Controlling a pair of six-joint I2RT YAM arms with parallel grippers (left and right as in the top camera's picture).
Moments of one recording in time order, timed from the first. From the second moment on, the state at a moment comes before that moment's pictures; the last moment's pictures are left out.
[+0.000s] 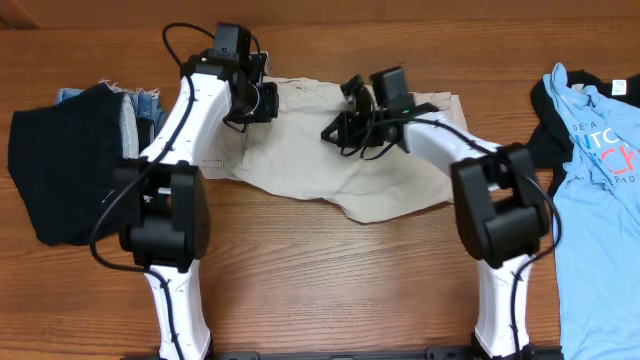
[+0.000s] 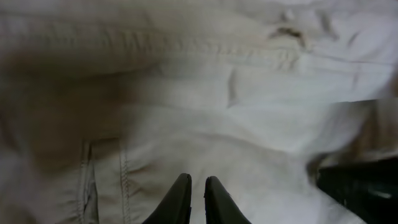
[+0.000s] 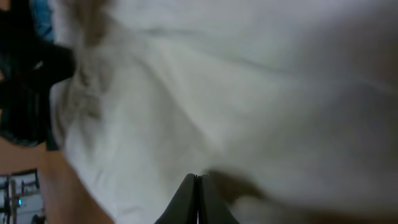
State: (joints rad) left arm -0.16 2.20 1.82 -0.86 0.25 -0.17; right arm 0.33 2.24 1.48 -0.23 -0.69 0.38
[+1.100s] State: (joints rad) left arm 0.01 2.17 1.93 -1.19 0.27 -0.15; right arm -0.28 1.93 1.49 -0.71 -0.65 0.33
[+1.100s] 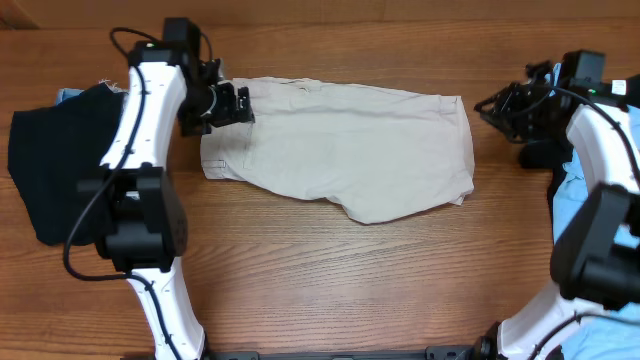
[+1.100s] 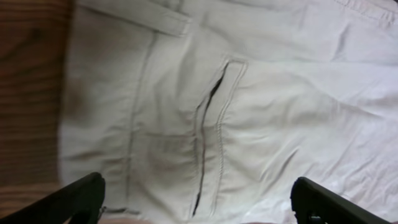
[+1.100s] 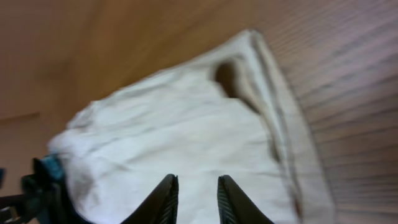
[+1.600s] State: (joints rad) left arm 0.17 2.17 1.77 -1.00 0.33 -0.19; right arm -0.20 1.84 1.49 -0.79 -0.73 0.24
